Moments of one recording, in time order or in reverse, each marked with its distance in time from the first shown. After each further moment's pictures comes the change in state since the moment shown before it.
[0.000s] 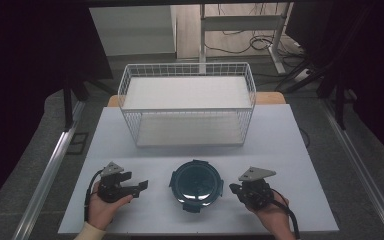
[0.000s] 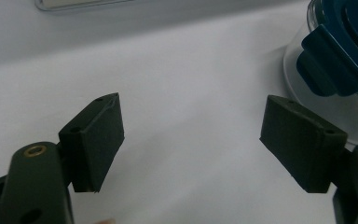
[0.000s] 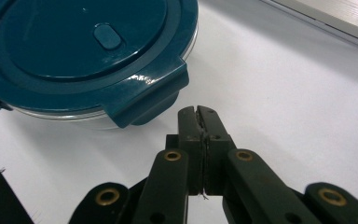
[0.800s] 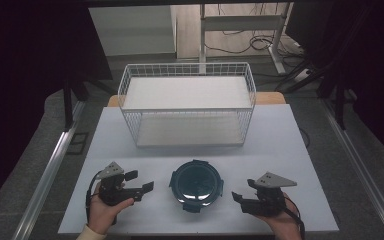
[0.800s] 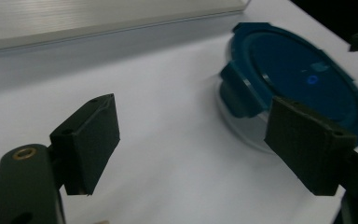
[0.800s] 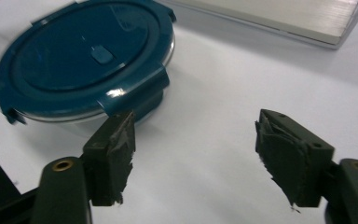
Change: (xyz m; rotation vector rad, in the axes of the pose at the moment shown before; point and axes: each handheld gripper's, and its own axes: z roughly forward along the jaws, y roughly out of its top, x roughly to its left) left arm -0.026 0.010 -0.017 -0.089 -0.159 0.021; right arm -0.007 -0.023 -0.021 -0.156 -0.013 0.105
